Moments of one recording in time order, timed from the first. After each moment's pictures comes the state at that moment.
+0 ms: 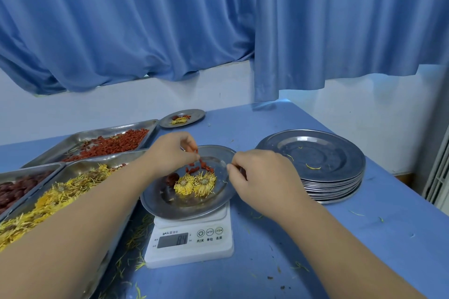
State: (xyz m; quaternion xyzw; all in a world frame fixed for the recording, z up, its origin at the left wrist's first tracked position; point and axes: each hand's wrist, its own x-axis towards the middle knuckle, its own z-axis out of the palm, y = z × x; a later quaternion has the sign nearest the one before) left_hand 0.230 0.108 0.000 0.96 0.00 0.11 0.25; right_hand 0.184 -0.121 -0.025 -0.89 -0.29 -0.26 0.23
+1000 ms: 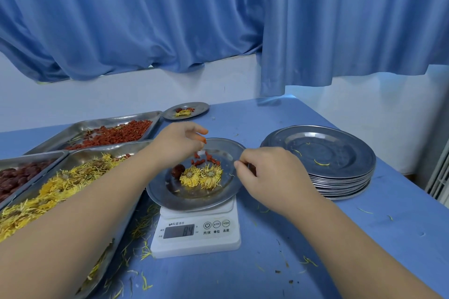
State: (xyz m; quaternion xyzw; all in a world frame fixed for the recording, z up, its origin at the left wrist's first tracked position) left_hand 0.211 0.094 0.012 0.93 0.02 0.09 0.35; right_hand 0.186 -0.120 -0.030 -0.89 -0.29 -0.24 0.24
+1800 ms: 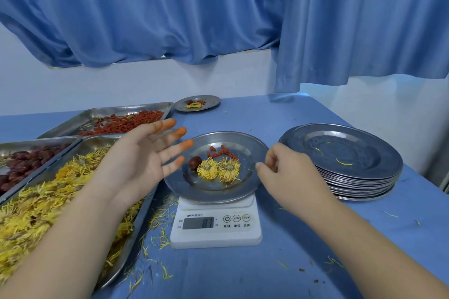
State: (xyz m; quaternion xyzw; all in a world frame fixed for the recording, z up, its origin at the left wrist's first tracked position) left_hand 0.136 0.146 -0.005 0.55 0.04 0.06 0.83; right_hand 0.191 -0.107 -0.049 -0.90 -0.18 -0.15 0.37
